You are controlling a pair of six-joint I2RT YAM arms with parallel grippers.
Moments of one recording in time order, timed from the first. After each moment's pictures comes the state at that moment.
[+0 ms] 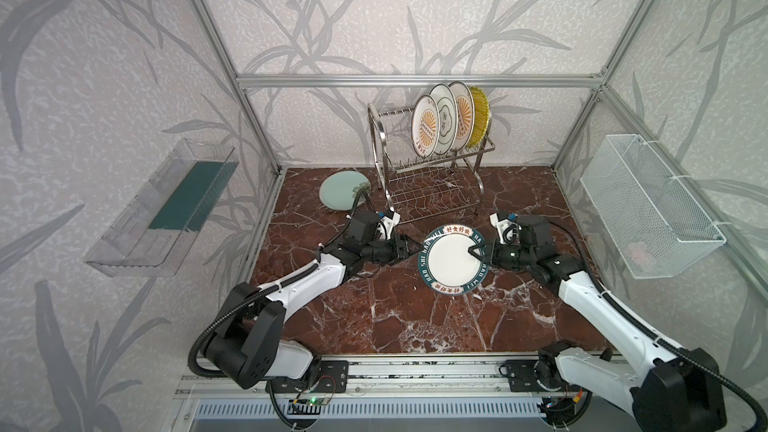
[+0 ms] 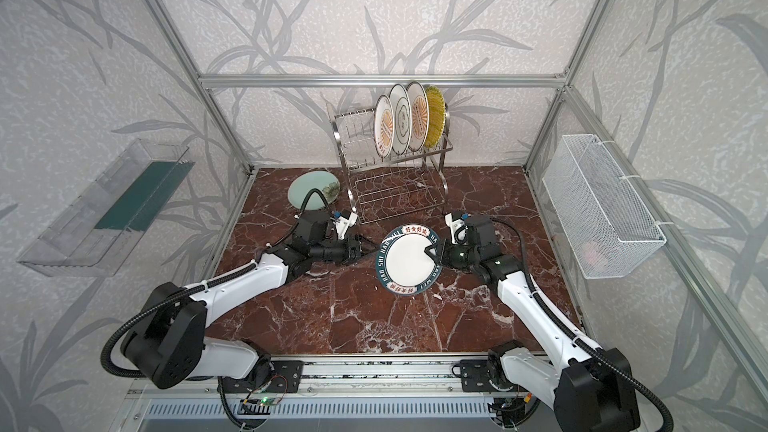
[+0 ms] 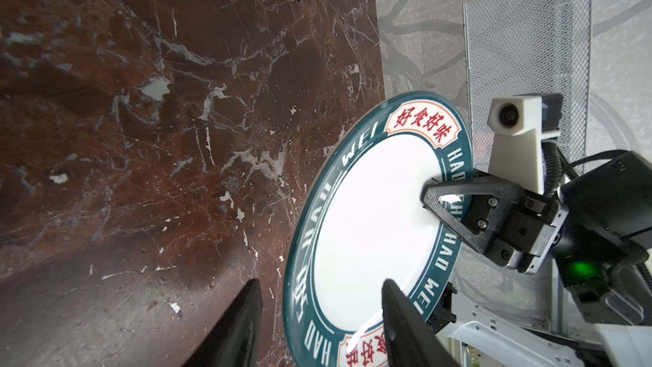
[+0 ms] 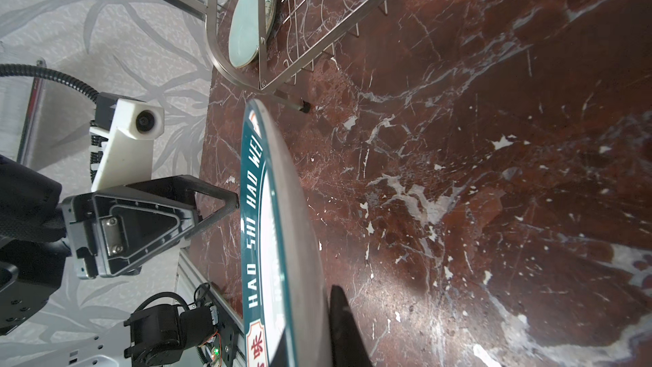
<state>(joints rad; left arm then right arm) -0.50 1.40 0.78 0.02 0.65 -0.84 0.31 1.07 0.72 -0.35 -0.52 0.63</state>
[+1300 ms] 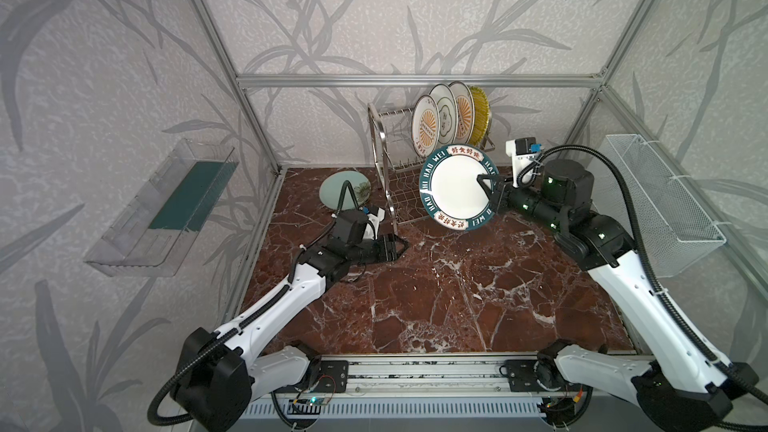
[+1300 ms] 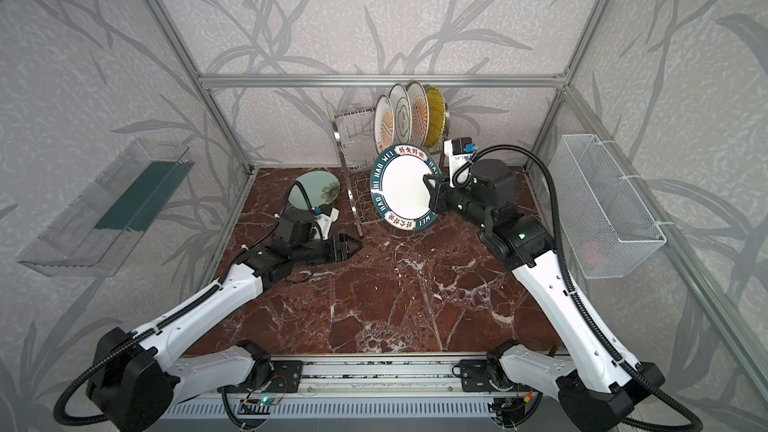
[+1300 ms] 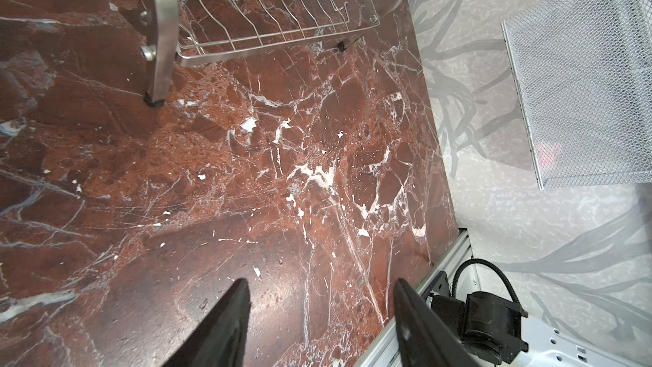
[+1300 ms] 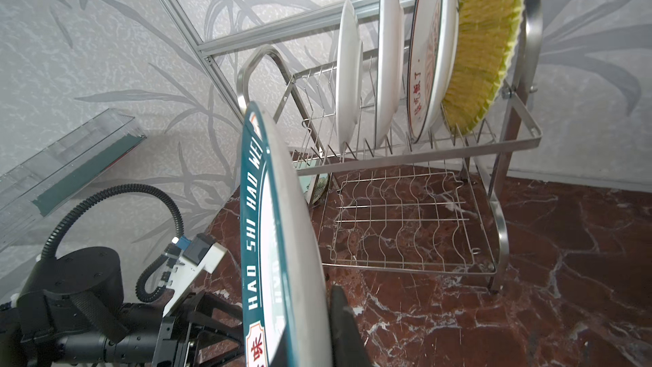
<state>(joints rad) -0.49 1.16 0.84 -0.33 0.40 -0.65 0.52 1.17 1.45 -0.53 -0.09 0.32</state>
